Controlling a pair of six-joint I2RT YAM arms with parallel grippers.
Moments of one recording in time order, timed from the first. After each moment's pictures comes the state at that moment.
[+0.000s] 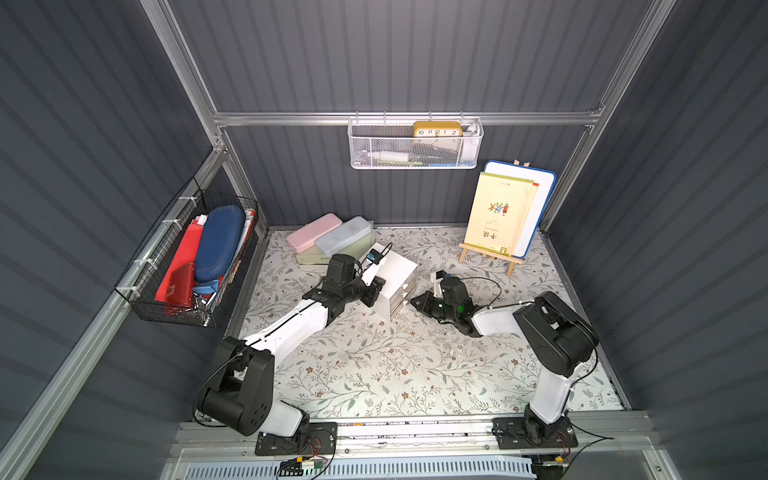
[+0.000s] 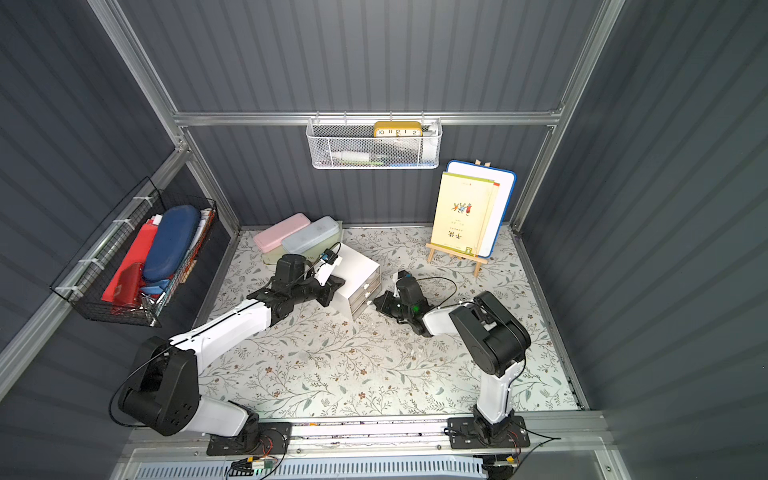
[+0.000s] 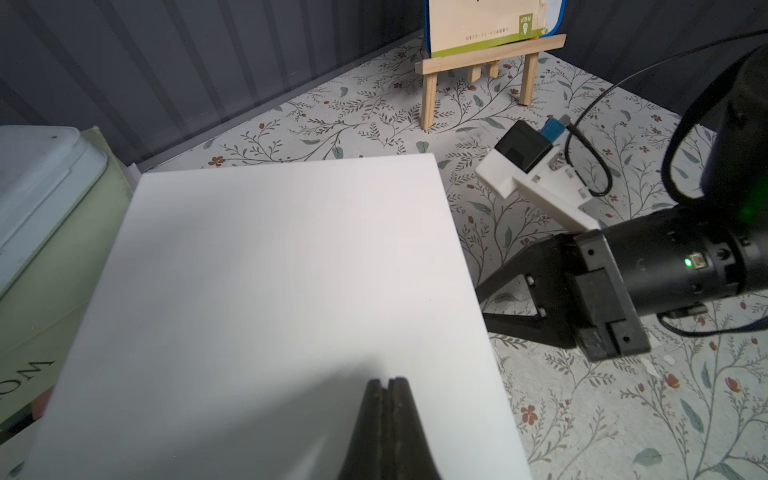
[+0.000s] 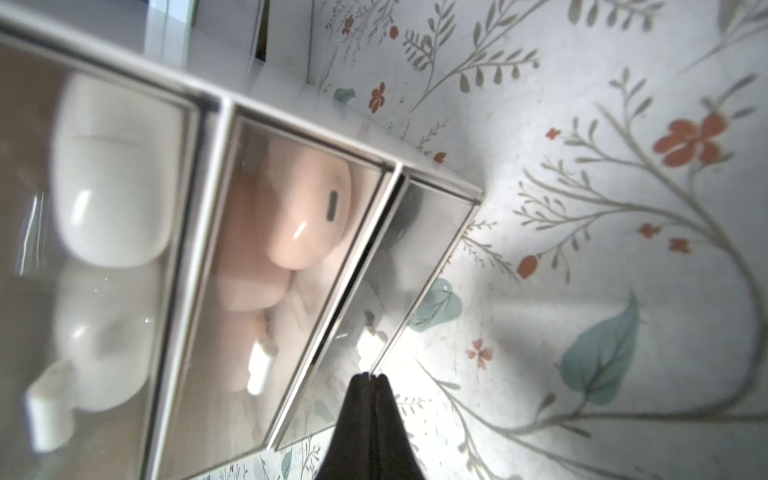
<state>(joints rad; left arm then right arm) -0.44 1.47 0.93 -0.04 0.39 0.22 0.55 1.83 0.79 0.48 -0.31 0.90</state>
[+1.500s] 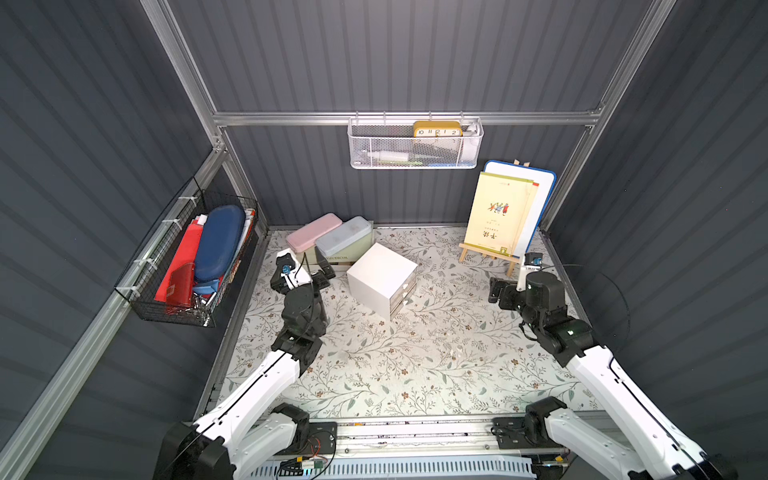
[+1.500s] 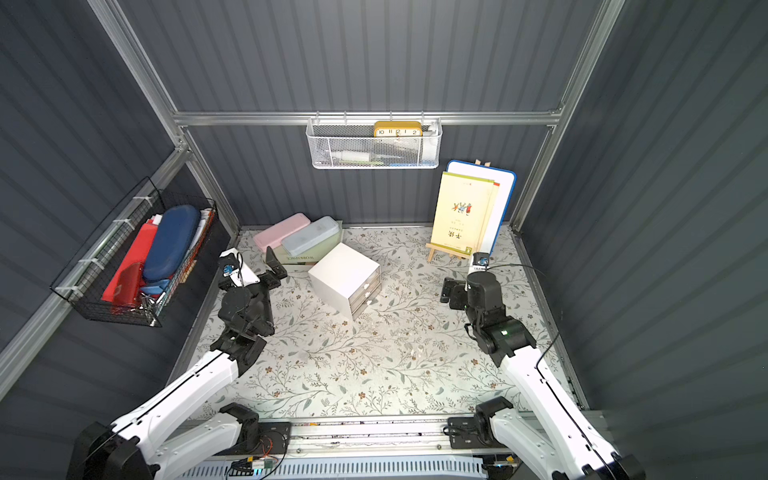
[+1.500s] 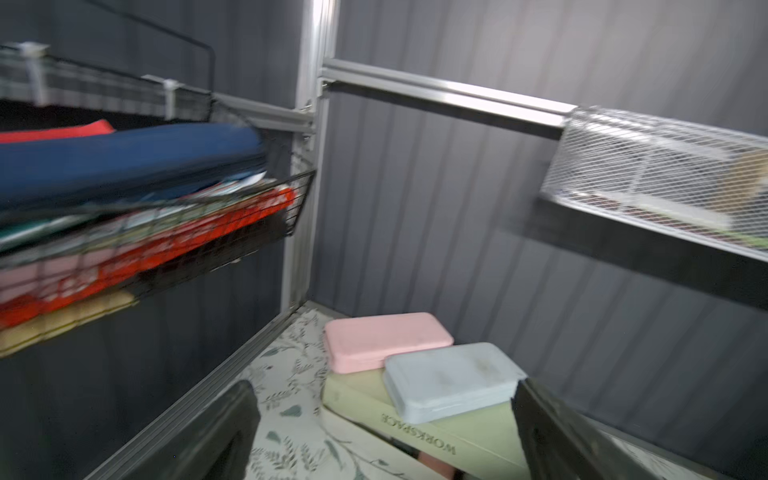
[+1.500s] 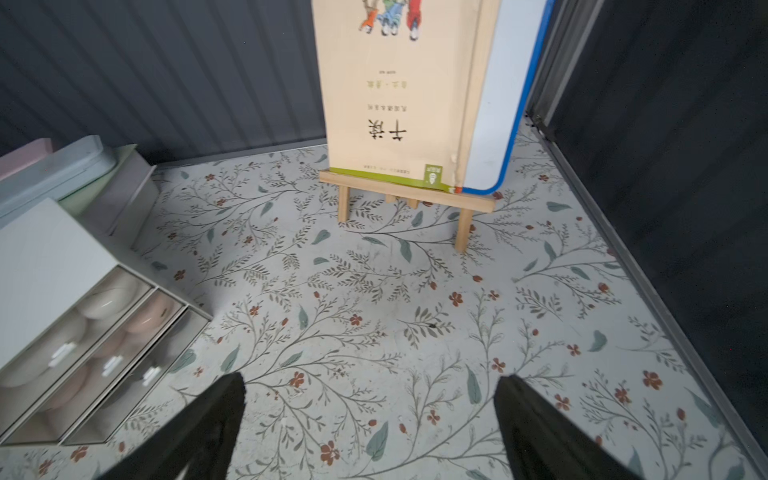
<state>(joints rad) -0.39 1.03 0.54 0.64 -0.73 -0.11 0.24 0.91 0.79 -0.41 0.28 0.28</state>
